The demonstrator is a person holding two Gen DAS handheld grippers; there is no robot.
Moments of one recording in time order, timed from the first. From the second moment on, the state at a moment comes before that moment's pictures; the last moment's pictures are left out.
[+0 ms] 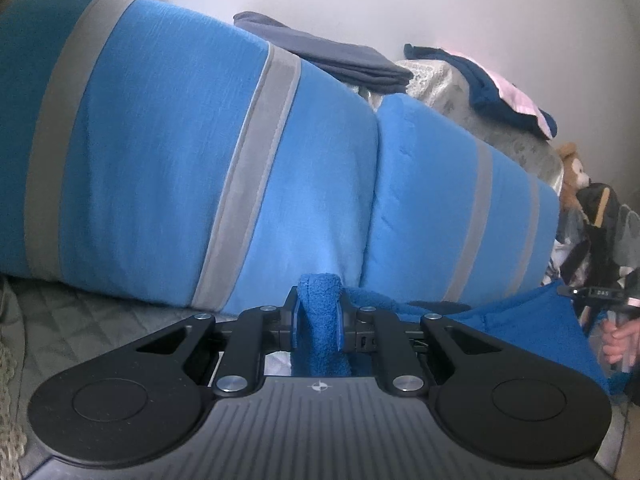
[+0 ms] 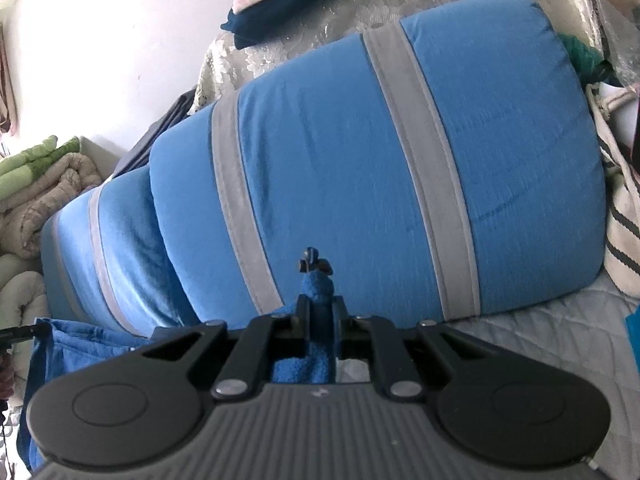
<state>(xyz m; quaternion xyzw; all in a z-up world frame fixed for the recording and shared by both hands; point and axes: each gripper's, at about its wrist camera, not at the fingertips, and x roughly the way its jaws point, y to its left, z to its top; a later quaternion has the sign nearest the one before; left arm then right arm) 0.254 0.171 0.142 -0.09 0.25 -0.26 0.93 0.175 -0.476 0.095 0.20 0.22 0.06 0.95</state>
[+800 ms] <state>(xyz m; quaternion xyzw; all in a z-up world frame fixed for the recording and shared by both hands) 0.326 0.140 0.062 -0.06 0.35 -0.15 0.92 0.241 -0.456 0.033 0.12 0.29 -0.01 0.95</state>
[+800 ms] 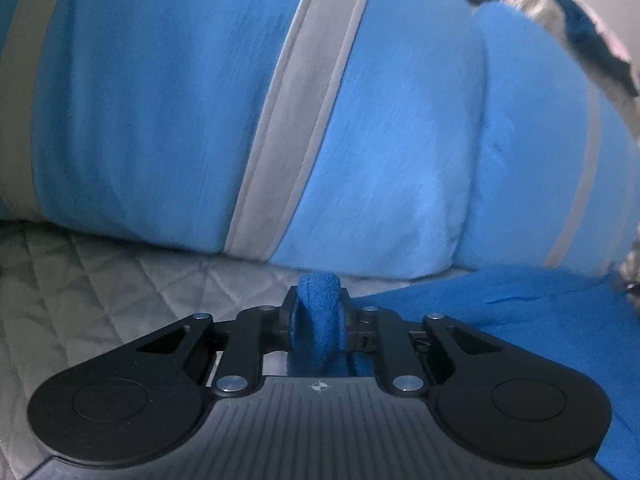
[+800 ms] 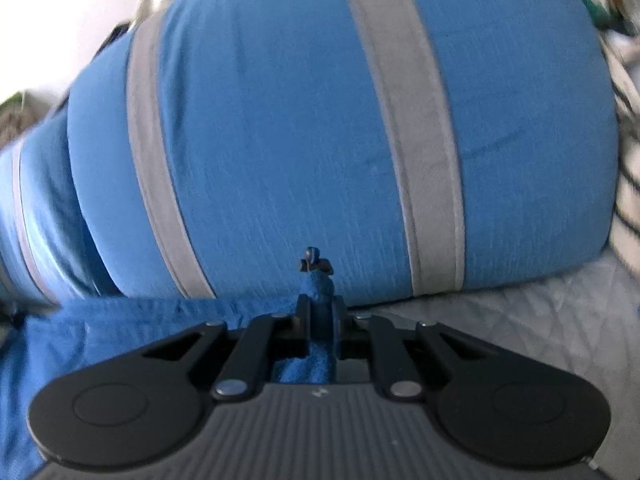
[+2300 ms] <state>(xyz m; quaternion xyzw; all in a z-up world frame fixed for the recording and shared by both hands) 0.119 0.091 0.024 -0.05 0.30 -0.16 0.94 0.085 -0.286 -0.021 0.02 0.30 -0.04 0.95</state>
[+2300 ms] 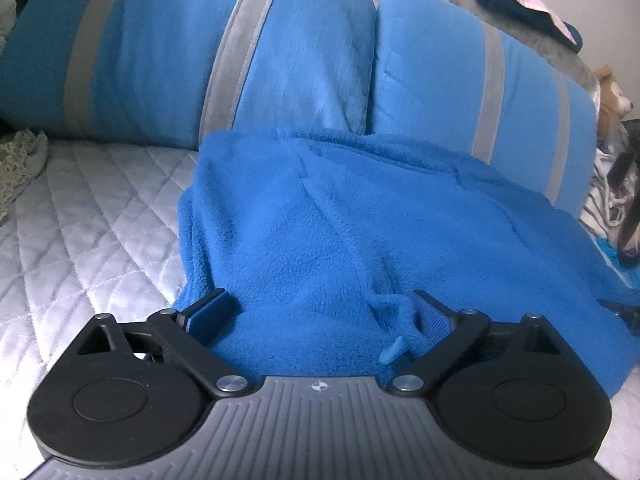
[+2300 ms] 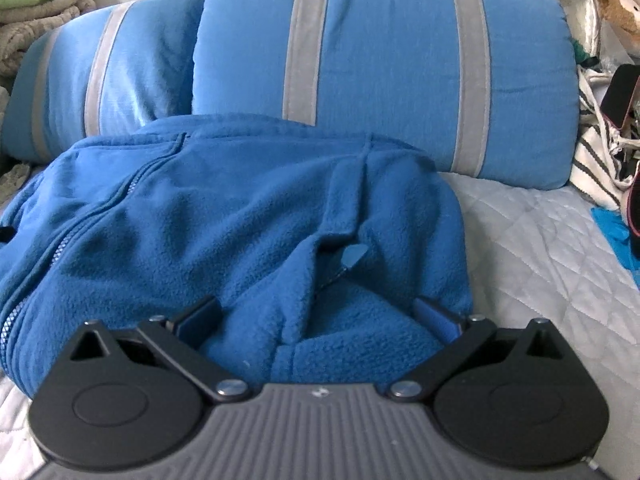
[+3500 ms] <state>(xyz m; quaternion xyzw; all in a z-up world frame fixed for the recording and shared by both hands) 0.107 0.043 0.036 0.07 0.29 -0.20 0.93 0.066 -0.230 -0.009 -0.06 0.28 0.00 0.96</state>
